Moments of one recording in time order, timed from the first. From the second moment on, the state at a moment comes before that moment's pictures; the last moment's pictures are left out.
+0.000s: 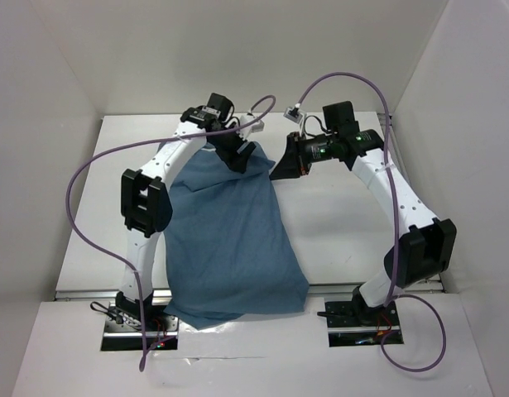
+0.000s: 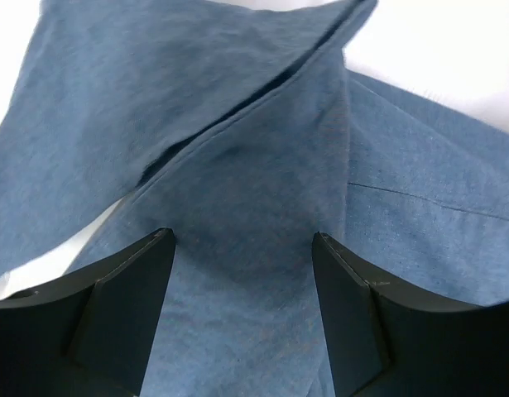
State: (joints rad) left arm -0.38 2.20 2.16 -1.00 0.43 0.47; right arm 0.31 1.54 1.53 -0.75 -1.07 -0.01
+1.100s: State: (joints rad) left arm -0.07 2.25 2.14 -0.62 0.00 0.16; right arm 0.39 1.65 1.56 -0.75 -1.05 -0.01
